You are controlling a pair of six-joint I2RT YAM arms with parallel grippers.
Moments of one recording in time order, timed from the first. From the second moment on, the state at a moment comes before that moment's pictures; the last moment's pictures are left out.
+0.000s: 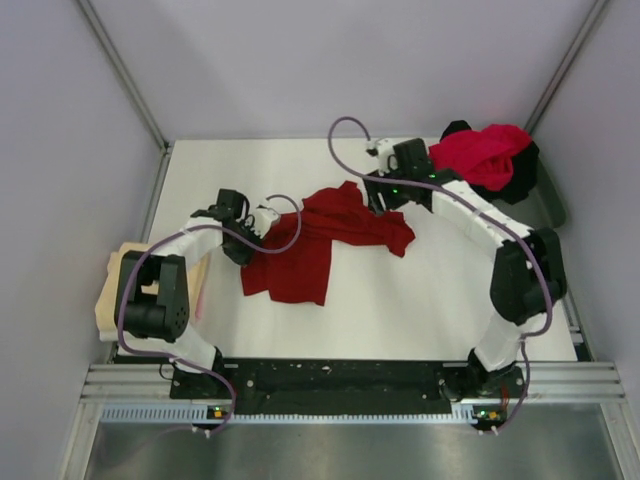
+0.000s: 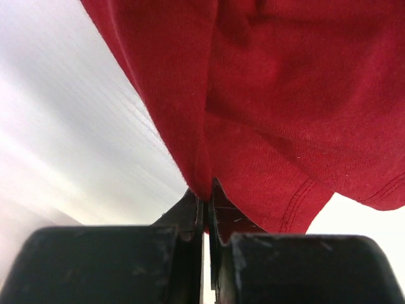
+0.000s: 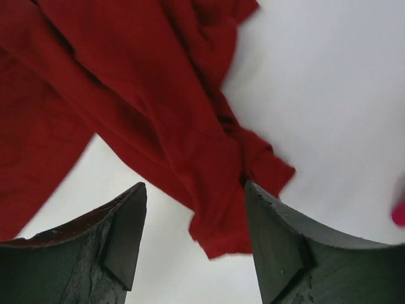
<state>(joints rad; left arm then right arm) -0.15 1.61 0.99 -0.60 0.18 0.55 0.38 1.68 1.35 -0.47 -0.14 -0.05</state>
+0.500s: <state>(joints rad) -0.15 1.55 0.97 -0.60 0.19 0.53 0.46 2.11 1.66 -0.51 -0.29 -0.20</state>
